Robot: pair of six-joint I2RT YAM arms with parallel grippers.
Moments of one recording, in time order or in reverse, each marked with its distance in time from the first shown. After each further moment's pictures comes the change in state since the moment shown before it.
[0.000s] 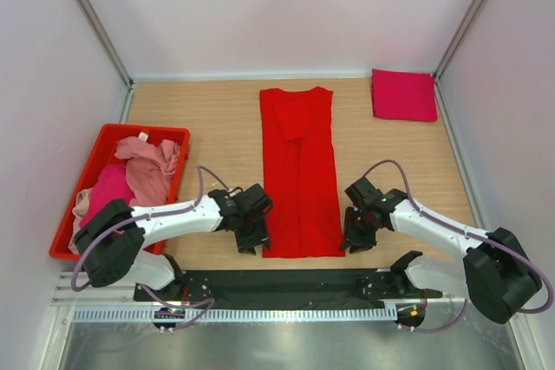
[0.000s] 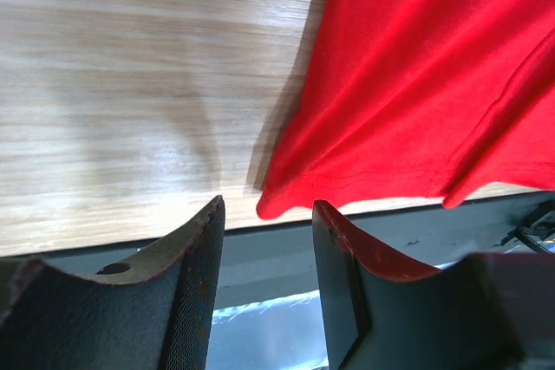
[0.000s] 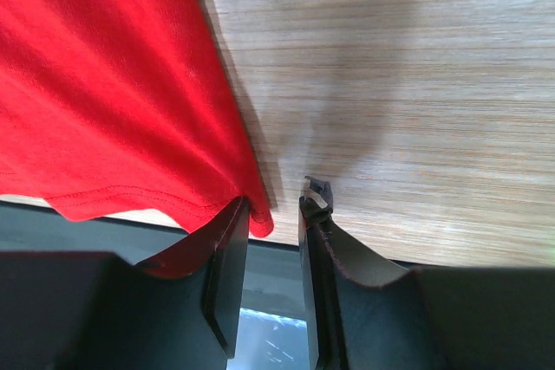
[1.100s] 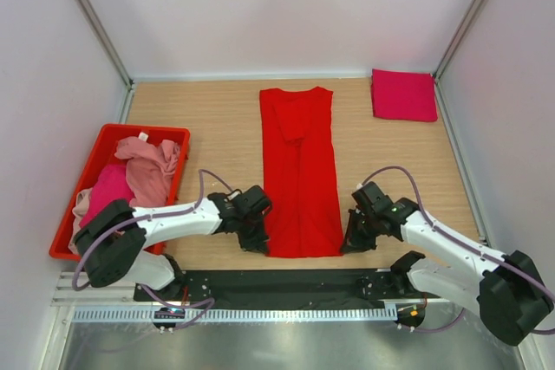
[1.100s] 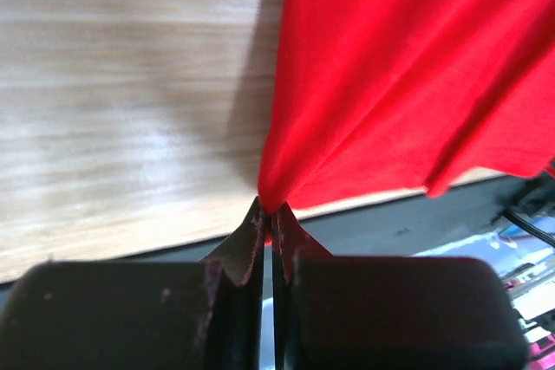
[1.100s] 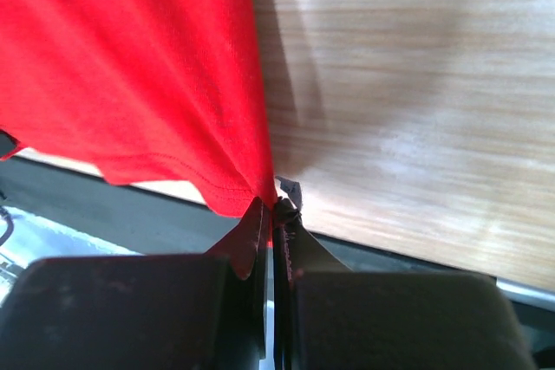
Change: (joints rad) left arm 0.000 0.023 -0.043 0.117 0.063 0.026; right arm -0.001 -0.141 -0.067 0.042 -0.093 0.031
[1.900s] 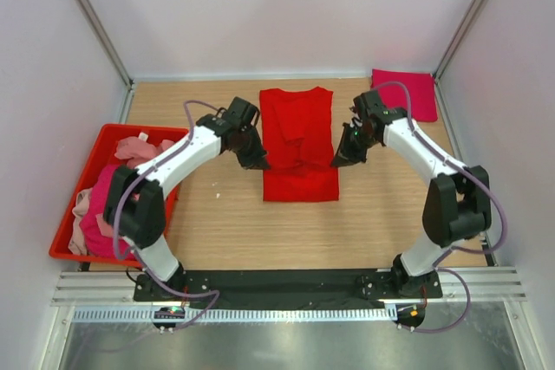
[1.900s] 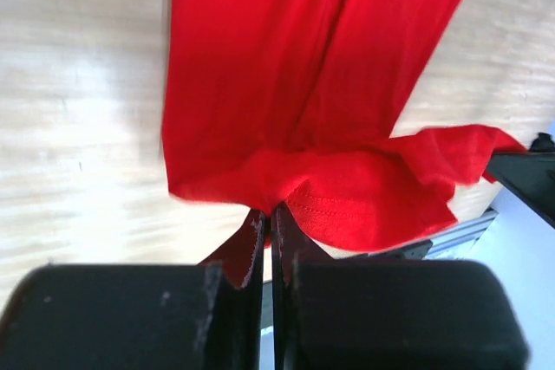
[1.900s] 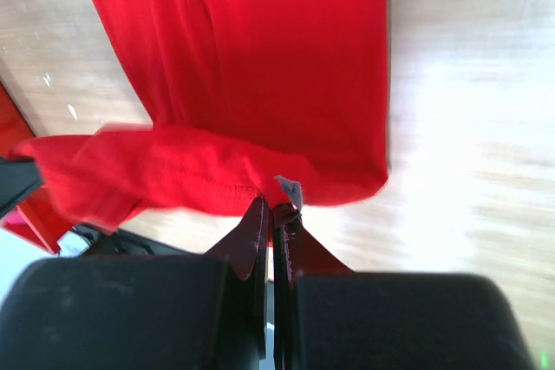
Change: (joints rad) left arm 0.419 0.244 0.658 -0.240 0.031 0.287; right arm -0.310 0.606 0.818 -0.132 -0.052 -0.246
